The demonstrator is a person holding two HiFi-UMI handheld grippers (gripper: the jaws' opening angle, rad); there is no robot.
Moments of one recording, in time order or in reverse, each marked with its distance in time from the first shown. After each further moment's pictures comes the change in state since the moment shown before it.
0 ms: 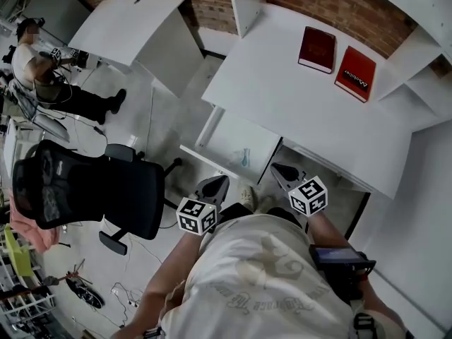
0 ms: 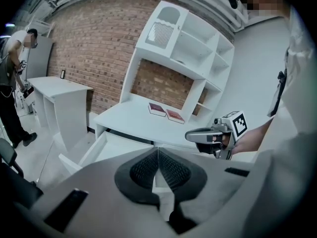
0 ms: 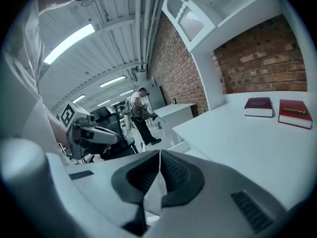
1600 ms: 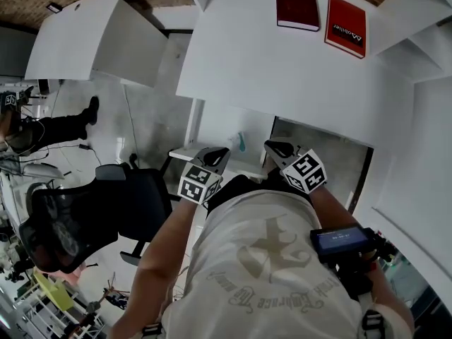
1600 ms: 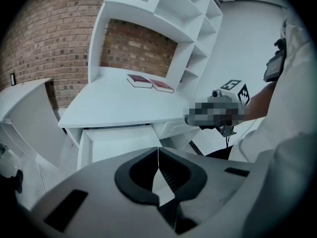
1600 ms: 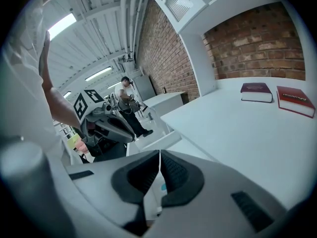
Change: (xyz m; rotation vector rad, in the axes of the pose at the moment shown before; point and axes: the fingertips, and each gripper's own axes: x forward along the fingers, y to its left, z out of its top) left arm 0.109 0.060 -0.010 0.274 0.378 -0.250; right arm 0.062 -0.045 -0.021 0.086 0.123 -0.092
